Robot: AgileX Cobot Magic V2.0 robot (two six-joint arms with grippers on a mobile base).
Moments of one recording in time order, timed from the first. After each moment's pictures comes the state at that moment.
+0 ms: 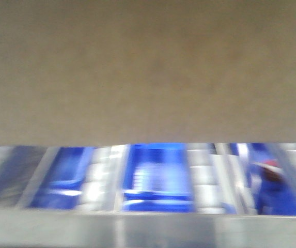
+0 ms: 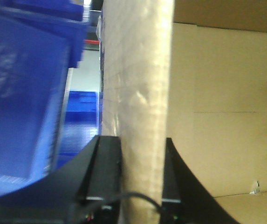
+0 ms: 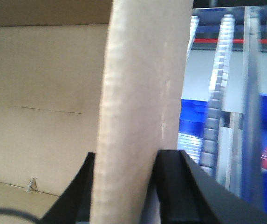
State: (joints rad) left arm -0.21 0.13 -0.93 -0.09 1.02 -0.06; right arm 0.07 0.18 -0.83 0.31 0.93 -0.04
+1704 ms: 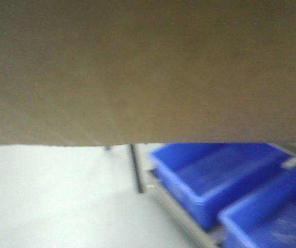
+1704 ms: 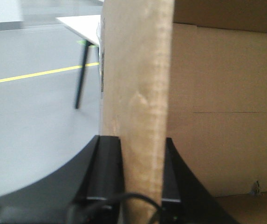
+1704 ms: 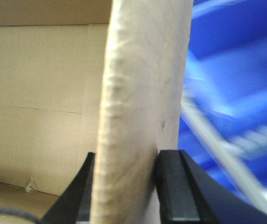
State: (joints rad) left arm -0.21 0.13 -0.93 -0.09 1.02 -0.06; right arm 0.07 0.18 -0.83 0.31 0.93 -0.04
